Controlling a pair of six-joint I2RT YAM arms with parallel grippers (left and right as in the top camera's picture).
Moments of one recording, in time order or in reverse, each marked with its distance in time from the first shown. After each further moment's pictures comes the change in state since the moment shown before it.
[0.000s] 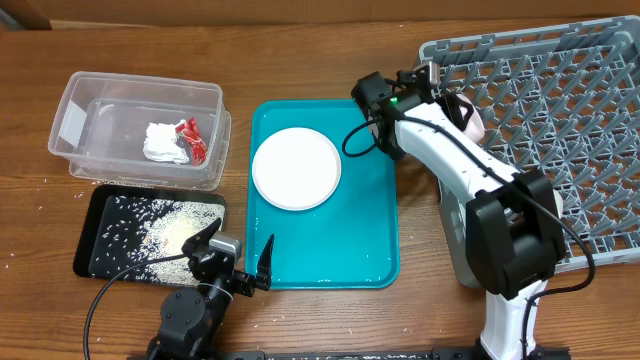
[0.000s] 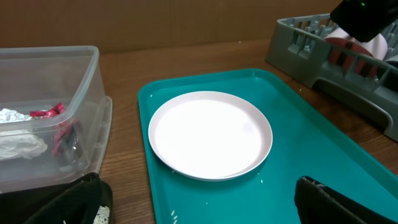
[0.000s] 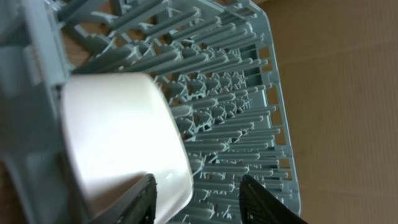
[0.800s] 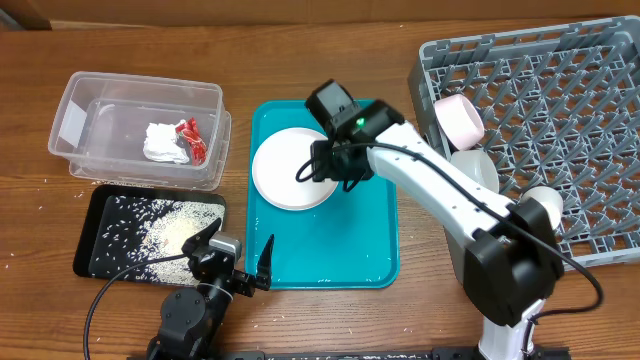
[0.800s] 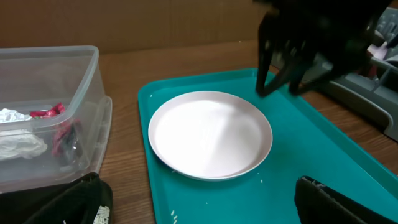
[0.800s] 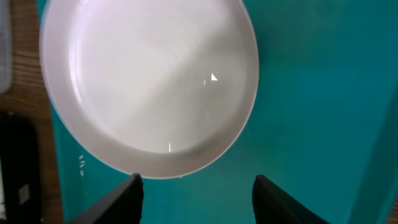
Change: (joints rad) left arm 0.000 0.000 0.000 0.000 0.000 0.000; right arm 0.176 -0.089 0.016 0.112 -1.189 0.224
